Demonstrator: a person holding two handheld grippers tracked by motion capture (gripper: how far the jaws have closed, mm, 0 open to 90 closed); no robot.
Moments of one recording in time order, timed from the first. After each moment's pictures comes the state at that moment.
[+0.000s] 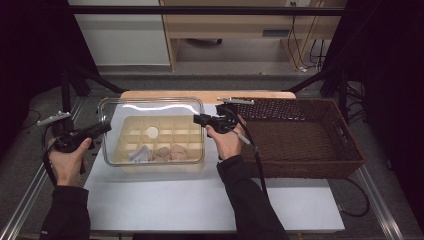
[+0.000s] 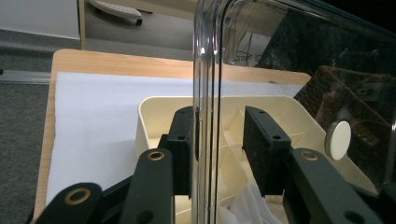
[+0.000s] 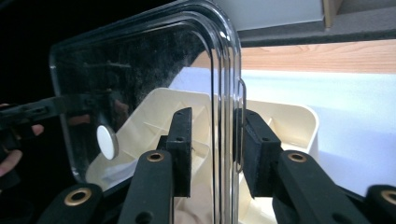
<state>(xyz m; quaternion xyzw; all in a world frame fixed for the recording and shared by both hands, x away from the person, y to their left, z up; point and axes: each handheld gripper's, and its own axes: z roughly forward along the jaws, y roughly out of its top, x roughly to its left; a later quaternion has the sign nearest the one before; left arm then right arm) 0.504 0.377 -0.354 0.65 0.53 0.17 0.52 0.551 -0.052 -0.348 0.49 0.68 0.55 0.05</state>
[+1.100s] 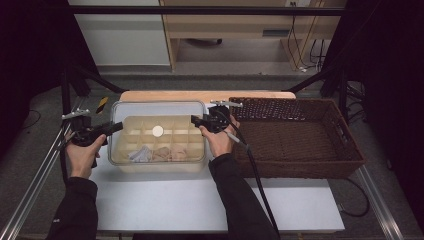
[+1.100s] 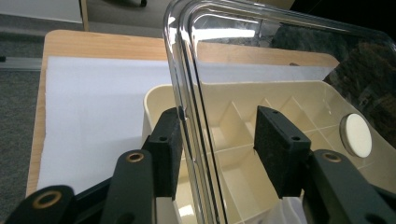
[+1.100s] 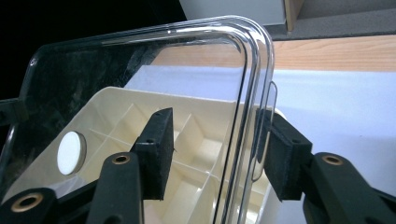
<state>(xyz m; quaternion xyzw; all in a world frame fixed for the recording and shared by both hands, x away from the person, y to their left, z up) 0.543 0.365 -0.384 0.67 0.54 0.16 0.49 0.579 -0.034 -0.385 0.52 0.68 0.51 0.10</state>
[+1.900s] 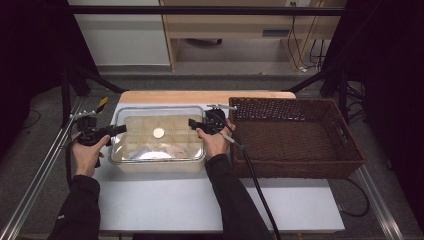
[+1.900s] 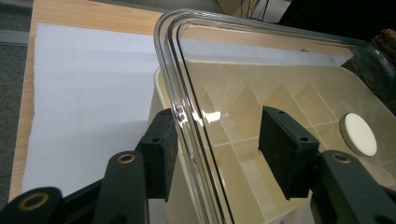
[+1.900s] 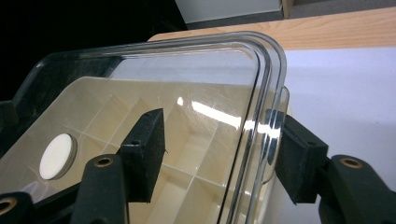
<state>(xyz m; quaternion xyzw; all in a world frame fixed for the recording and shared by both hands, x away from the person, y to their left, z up) 0.562 0.368 -0.408 0.67 0.55 0.13 0.47 0.597 -0.024 -0.416 0.53 0.68 0.50 0.09</state>
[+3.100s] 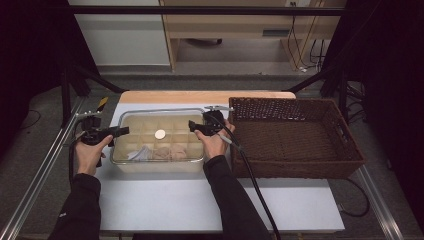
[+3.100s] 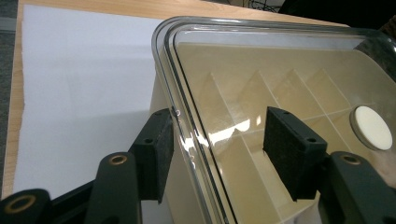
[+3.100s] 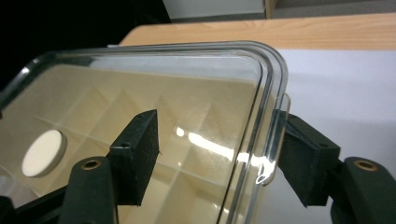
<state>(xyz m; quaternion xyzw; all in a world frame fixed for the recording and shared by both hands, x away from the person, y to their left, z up) 0.571 0.365 -0.417 0.69 0.55 0.12 0.45 0.593 -0.019 -0.417 0.53 0.69 0.47 0.13</state>
